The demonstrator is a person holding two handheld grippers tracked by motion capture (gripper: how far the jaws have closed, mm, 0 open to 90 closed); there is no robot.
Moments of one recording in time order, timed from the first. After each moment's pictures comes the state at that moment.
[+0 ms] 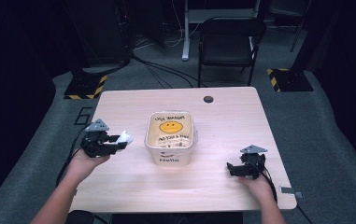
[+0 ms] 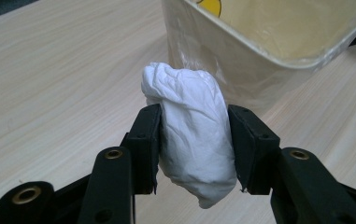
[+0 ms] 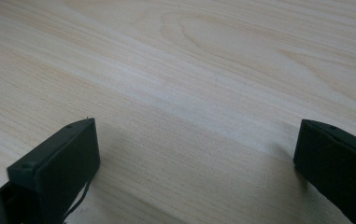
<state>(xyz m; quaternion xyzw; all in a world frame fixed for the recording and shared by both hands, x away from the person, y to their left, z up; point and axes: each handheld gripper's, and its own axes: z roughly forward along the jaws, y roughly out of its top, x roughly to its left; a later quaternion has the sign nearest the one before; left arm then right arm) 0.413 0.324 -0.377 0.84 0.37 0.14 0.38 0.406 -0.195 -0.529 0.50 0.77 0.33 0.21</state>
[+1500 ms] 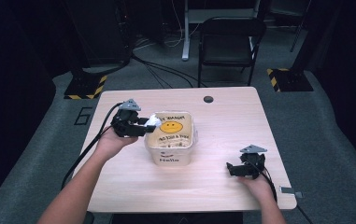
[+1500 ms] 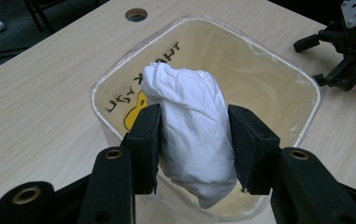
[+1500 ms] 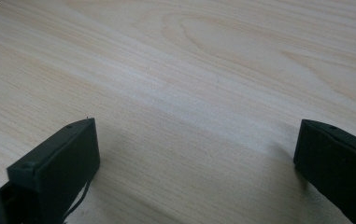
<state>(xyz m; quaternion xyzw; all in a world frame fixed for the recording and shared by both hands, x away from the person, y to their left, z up) 0.456 0.233 -0.343 0.86 0.31 0.12 0.39 0.407 -0.194 -0.529 0.50 0.77 0.33 0.21</state>
